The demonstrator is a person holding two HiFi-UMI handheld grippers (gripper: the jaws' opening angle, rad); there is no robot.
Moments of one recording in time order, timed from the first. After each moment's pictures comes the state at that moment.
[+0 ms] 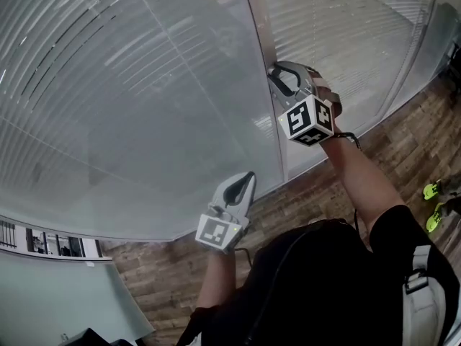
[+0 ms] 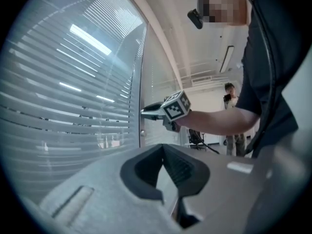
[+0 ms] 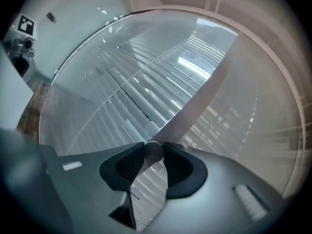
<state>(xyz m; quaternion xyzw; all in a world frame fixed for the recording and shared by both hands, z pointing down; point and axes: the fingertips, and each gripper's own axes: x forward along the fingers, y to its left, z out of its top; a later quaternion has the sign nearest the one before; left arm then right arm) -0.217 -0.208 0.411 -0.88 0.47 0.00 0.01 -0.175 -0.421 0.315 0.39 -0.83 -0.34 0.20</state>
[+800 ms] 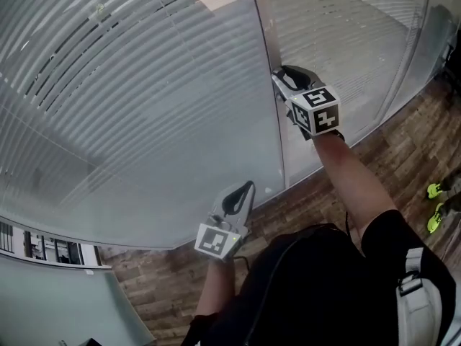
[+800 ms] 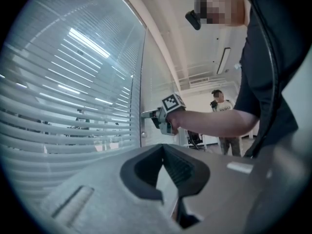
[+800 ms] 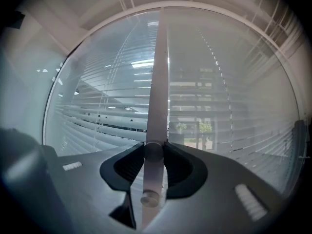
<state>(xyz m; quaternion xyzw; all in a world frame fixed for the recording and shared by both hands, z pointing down) -0.233 -0.182 0.408 -0.89 0.46 0.00 0.03 -0.163 -0.438 0.318 0.42 -0.91 -0.02 0.01</state>
